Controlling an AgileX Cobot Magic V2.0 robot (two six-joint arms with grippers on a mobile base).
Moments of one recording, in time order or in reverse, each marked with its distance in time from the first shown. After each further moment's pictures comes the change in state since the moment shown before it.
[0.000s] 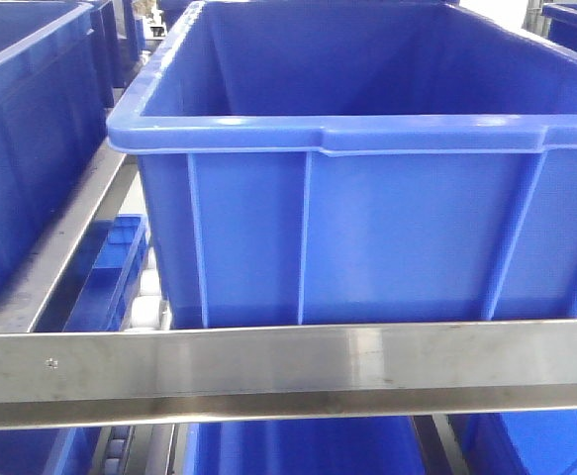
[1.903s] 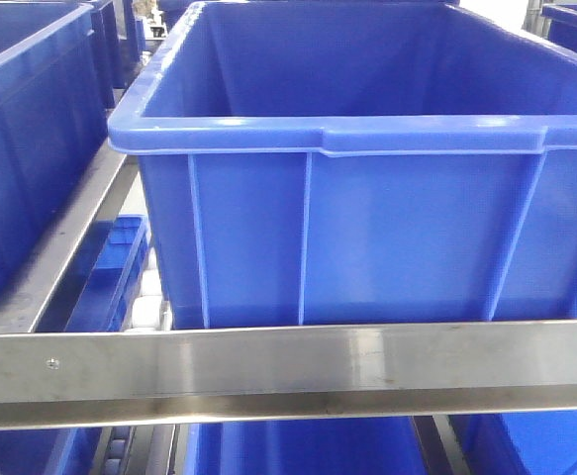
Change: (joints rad) left arm 0.000 0.000 0.000 0.000 0.000 0.000; right arm -0.114 -0.829 0.636 -0.007 -0.009 0.000
